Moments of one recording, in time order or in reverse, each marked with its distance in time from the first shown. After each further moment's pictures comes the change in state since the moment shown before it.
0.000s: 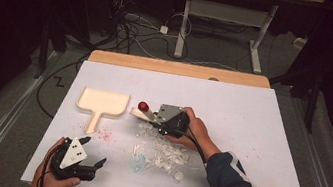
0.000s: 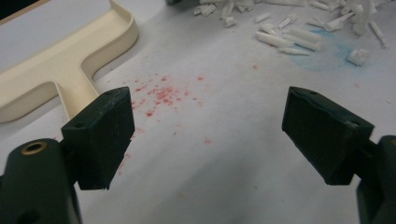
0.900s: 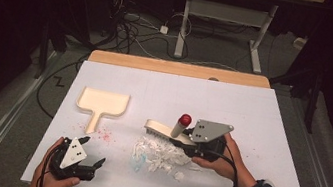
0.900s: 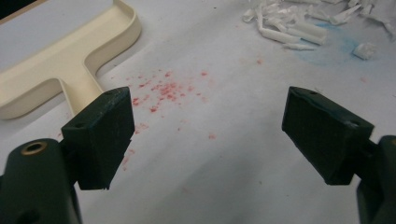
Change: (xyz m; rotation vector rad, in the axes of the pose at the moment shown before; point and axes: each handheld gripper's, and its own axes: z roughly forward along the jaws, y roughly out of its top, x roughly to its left) left arm 0.002 -0.001 -0.001 0.013 0.016 0.003; right arm 0.033 -0.011 -0.125 -0.156 0.065 0.159
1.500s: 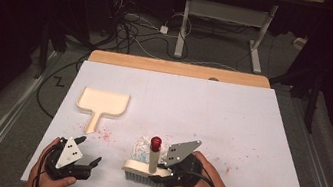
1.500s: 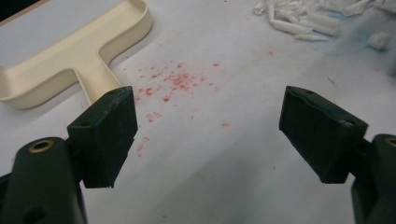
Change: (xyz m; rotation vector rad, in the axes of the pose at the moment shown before) left arm 0.006 -0.006 -0.003 0.011 0.016 -0.005; right arm 0.055 -0.005 0.042 0.168 0.301 0.142
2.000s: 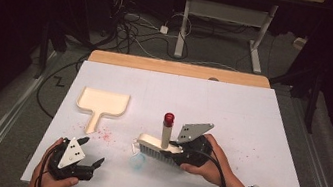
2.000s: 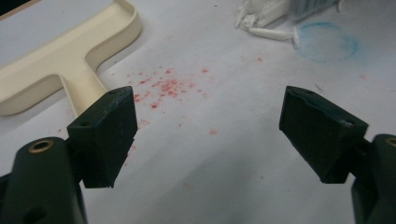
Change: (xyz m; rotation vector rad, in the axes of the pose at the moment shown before) left arm -0.005 0.003 0.003 -0.010 -0.032 0.002; right arm -0.044 -0.002 -0.019 -0.043 -0.155 0.037
